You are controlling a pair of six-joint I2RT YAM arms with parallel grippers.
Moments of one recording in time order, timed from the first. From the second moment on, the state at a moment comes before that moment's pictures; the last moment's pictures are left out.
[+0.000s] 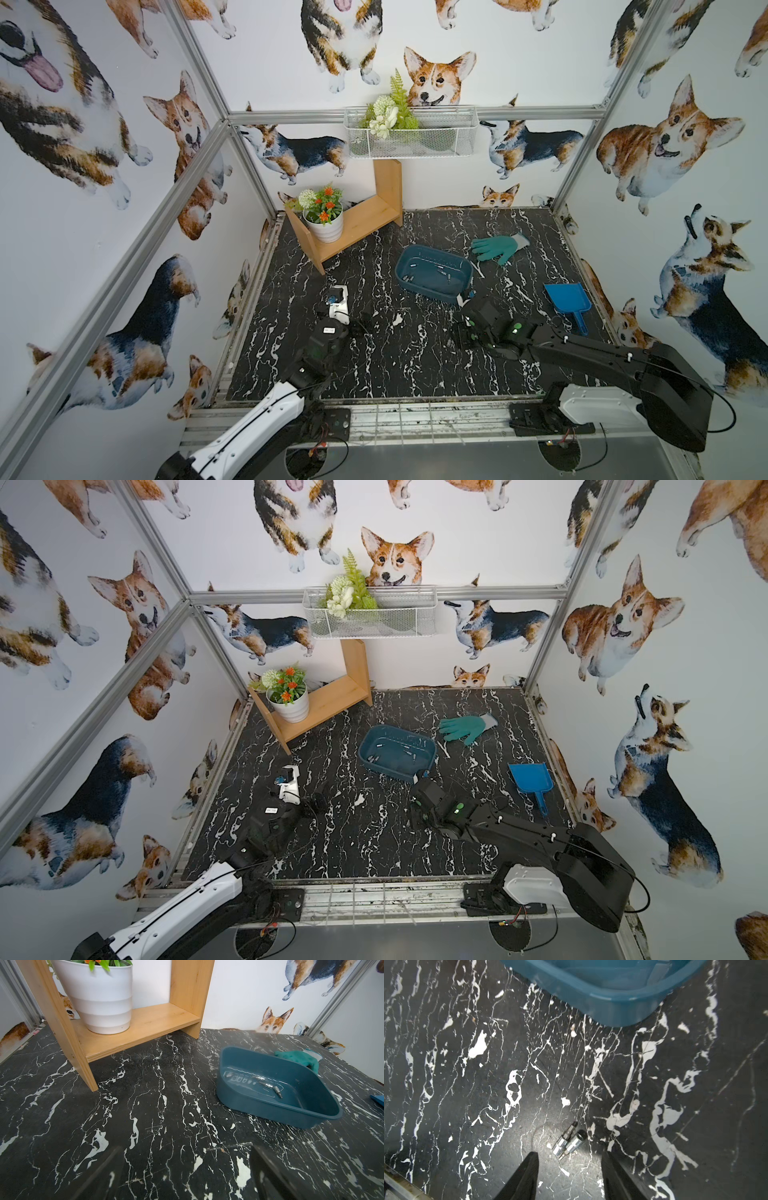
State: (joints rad) left arm -0.54 0.67 0.19 0.17 -0.31 -0.27; right arm 0.82 1.24 0.61 -0.36 0.11 0.64
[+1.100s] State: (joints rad) left arm -0.54 0.67 0.19 0.17 -0.31 -0.27; right arm 0.84 1.37 0.59 -0.31 0.13 0.67
